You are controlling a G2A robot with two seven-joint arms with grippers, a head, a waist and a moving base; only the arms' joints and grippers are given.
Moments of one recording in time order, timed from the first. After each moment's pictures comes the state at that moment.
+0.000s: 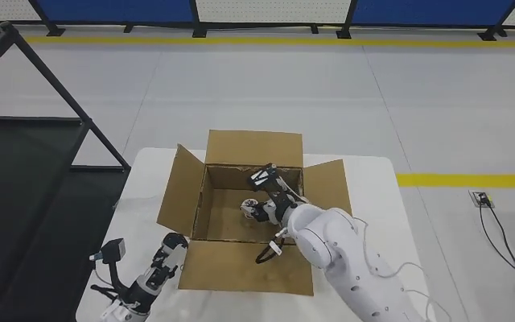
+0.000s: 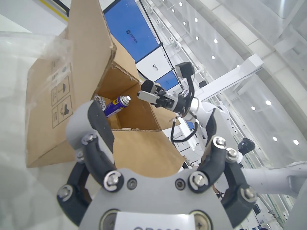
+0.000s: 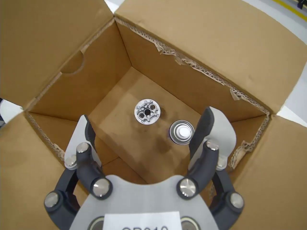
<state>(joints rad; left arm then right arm) 1.63 -1.17 -1.61 -1.89 0.11 -0.59 -0.29 -0.67 -1.39 0.91 -1.55 -1.12 0.01 0.87</state>
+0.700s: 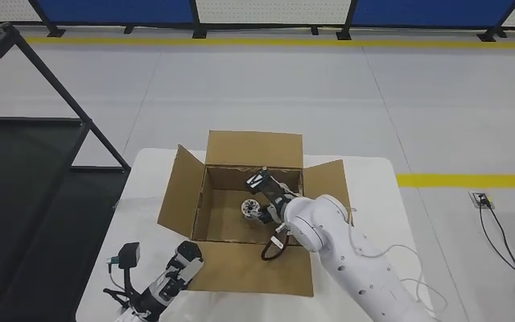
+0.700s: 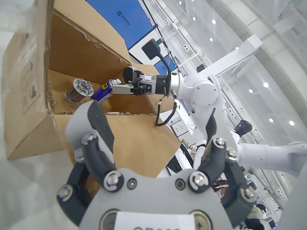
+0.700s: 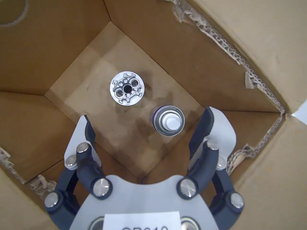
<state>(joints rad) 1.64 -1.17 -1.57 -1.91 0.17 -0.60 -0.32 -0.56 -1.42 0.85 -1.34 -1.15 -0.07 0.99</state>
